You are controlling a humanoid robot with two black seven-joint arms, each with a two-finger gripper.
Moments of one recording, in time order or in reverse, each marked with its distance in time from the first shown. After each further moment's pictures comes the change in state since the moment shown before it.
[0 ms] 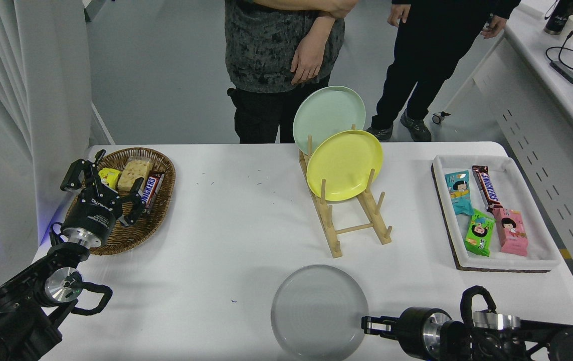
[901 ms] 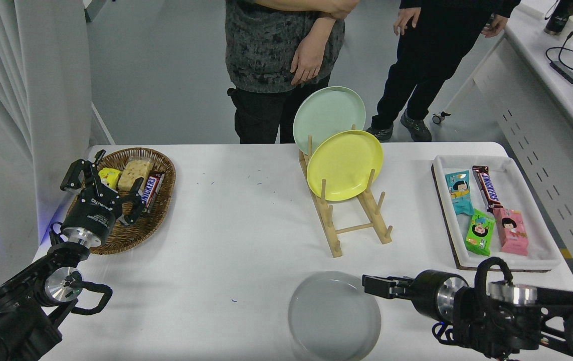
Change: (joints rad) left arm 0.000 0.000 0.000 0.000 0.000 0.000 -0.001; right arm 0.218 -0.100 -0.042 -0.010 -0.175 0.011 -0.006
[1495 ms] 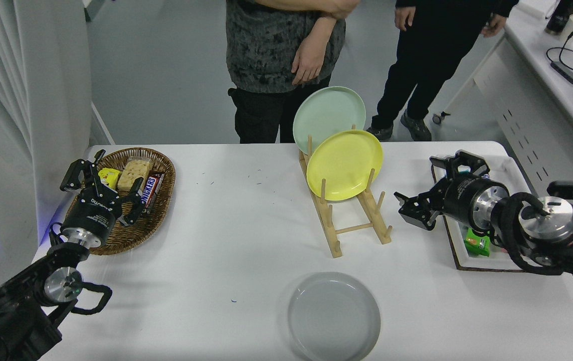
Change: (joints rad) left arm 0.000 0.000 -0.001 0.000 -0.001 0.000 0.000; right arm 0.528 -0.033 -0.405 -0.139 -0.753 0.029 -0.102
